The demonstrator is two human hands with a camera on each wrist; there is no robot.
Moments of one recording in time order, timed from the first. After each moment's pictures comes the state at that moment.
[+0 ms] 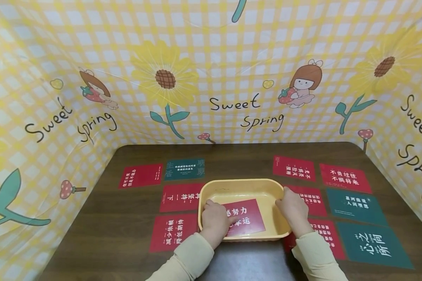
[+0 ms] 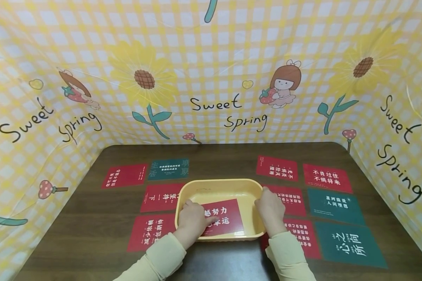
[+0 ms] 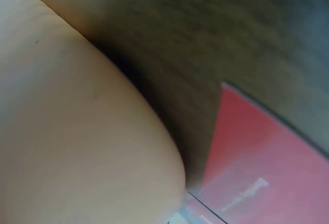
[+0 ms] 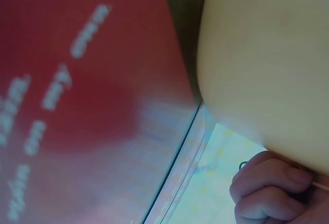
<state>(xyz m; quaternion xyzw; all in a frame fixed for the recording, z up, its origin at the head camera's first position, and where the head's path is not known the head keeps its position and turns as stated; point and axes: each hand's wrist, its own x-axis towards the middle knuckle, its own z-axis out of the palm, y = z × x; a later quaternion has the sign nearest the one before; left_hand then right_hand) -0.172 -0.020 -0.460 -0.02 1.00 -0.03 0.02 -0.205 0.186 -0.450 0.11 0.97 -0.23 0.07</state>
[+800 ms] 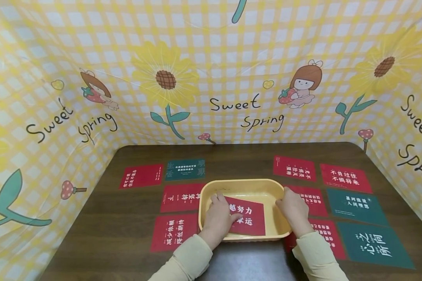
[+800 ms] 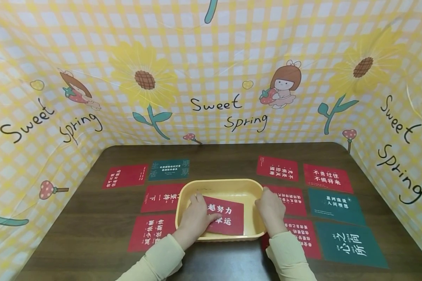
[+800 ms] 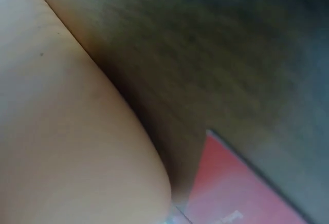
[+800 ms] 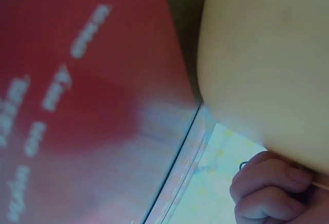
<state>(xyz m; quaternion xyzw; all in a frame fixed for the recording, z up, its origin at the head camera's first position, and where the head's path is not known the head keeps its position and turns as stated) -0.177 -0.023 -0.463 -0.01 0.97 0.25 0.02 -0.205 0.186 -0.449 0.11 0.97 -0.23 0.07</state>
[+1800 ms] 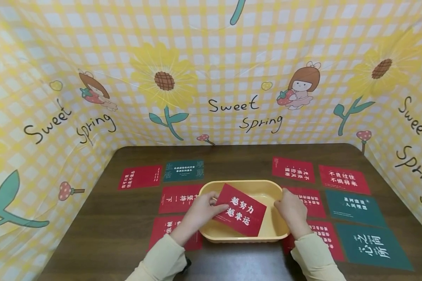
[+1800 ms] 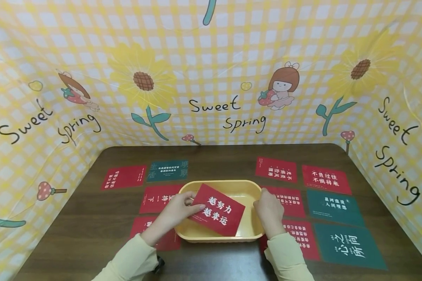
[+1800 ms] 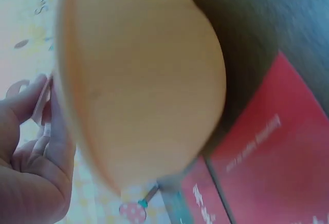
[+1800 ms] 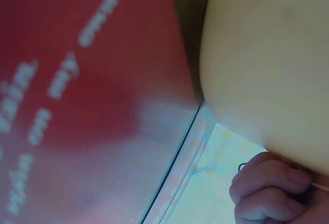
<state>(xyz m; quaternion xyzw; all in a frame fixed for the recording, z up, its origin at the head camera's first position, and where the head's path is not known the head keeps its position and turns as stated) -0.183 -0.072 -0.421 0.04 0.87 0.48 0.12 -0.205 0.188 -0.453 0.10 0.97 -0.23 0.05</state>
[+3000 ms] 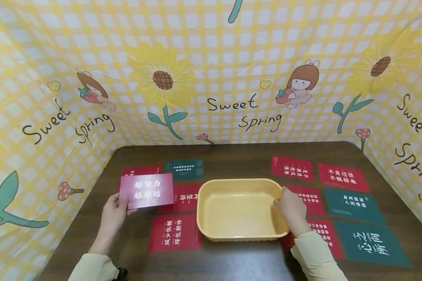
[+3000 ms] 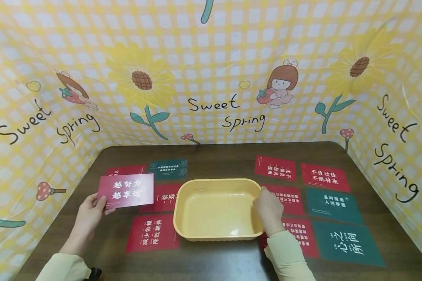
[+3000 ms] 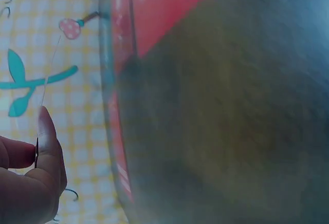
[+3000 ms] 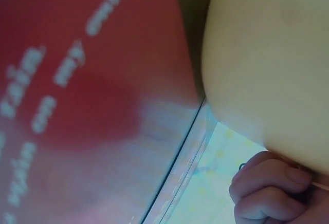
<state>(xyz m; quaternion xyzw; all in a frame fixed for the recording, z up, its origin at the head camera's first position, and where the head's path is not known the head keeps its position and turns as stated) -0.168 -0.261 -0.433 -0.18 0.79 0.59 -0.04 -0.205 0.187 -0.450 0.10 0.97 -0.23 0.06</state>
